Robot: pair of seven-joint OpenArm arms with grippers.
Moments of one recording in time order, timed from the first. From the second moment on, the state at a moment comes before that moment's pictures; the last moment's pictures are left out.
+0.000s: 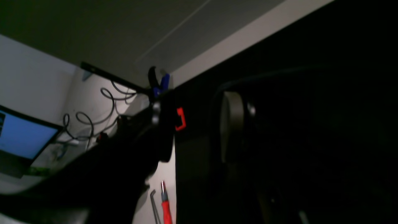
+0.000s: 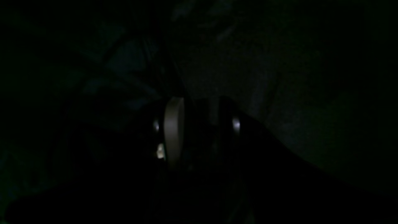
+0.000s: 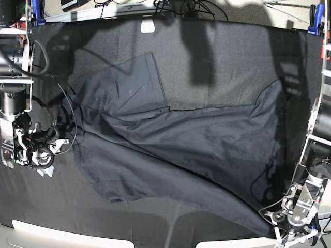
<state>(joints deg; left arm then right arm) -62.5 -16.9 36.2 15.7 1.8 2.6 4.7 36.8 30.4 -7.0 41.9 26.4 24.2 -69.0</state>
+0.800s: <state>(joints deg) -63.8 -21.4 36.2 24.6 -18.7 -20.4 24.7 36.8 30.4 -7.0 41.9 26.4 24.2 -69.0</state>
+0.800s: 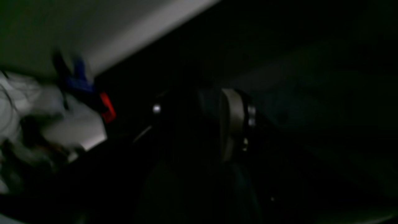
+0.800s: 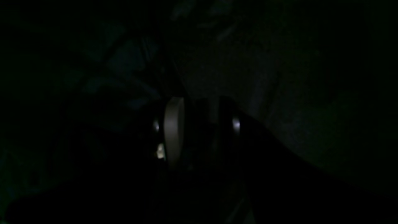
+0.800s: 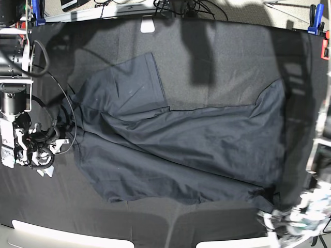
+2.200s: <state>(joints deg) 15.7 -38.3 11.7 101.8 3.1 -19.8 30.2 36.8 30.4 -7.0 41.9 29.5 24.7 -67.7</state>
